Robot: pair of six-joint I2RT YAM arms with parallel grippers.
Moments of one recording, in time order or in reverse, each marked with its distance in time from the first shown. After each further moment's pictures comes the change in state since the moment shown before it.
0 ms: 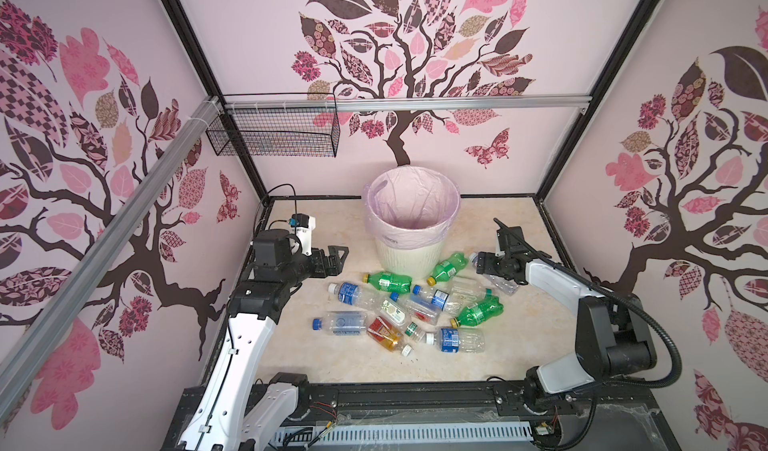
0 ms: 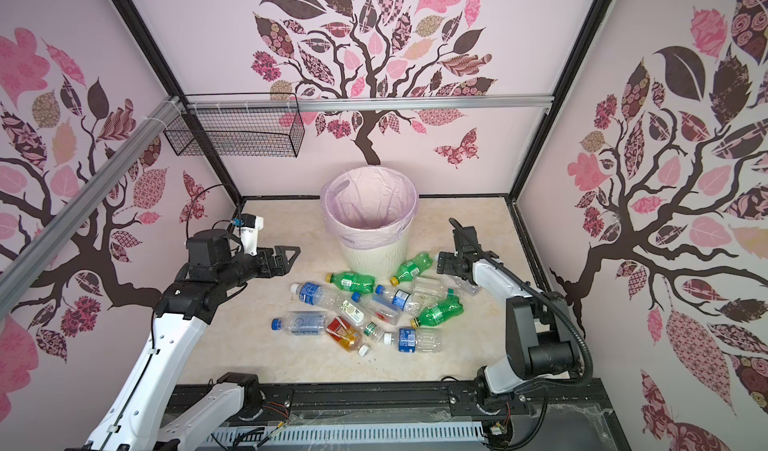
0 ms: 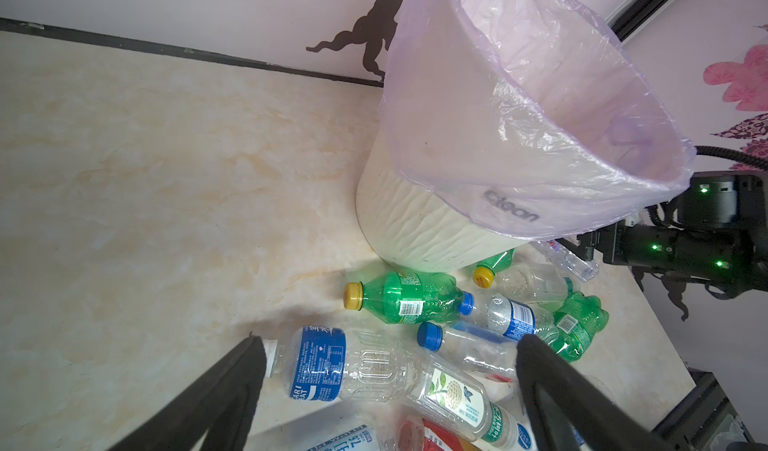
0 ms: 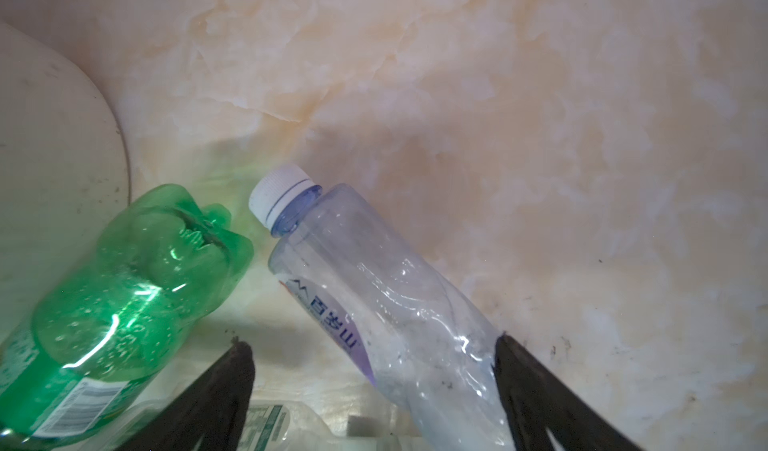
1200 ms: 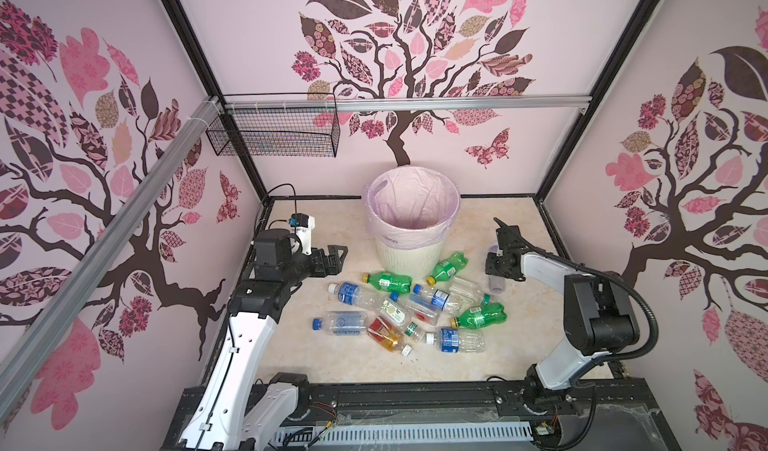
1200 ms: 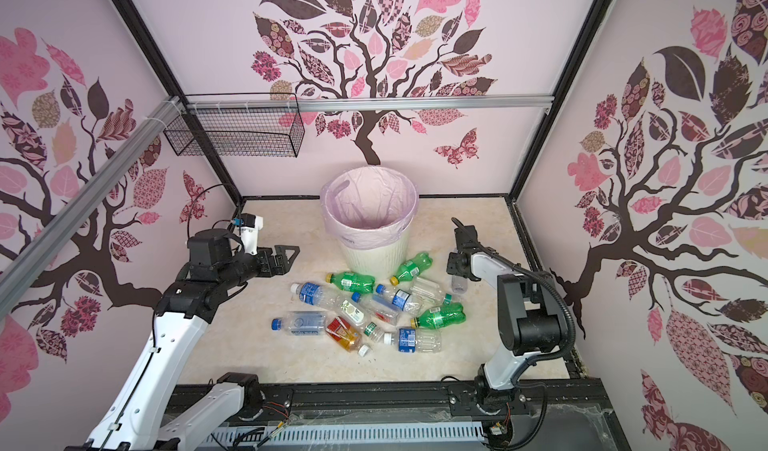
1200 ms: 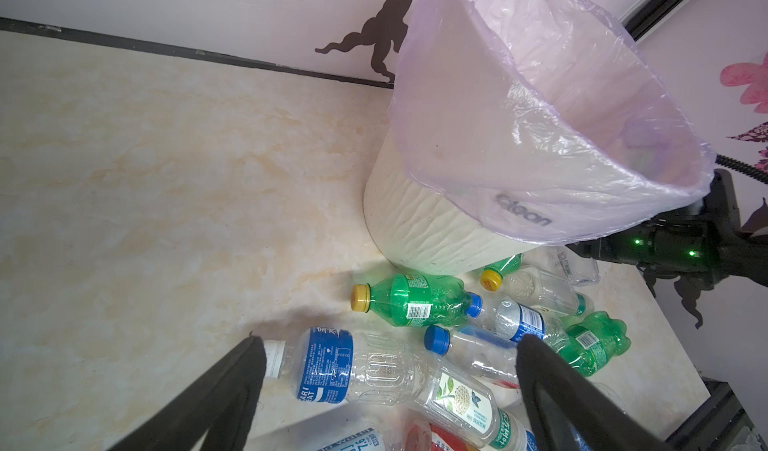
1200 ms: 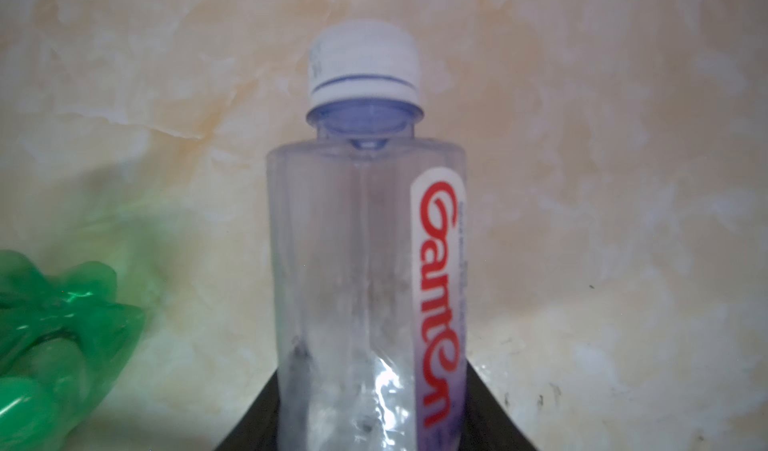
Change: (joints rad) left arm 0.000 0.004 -0.005 0.006 -0.024 0.002; right arm -0.050 0.100 0.050 0.014 0.046 0.019
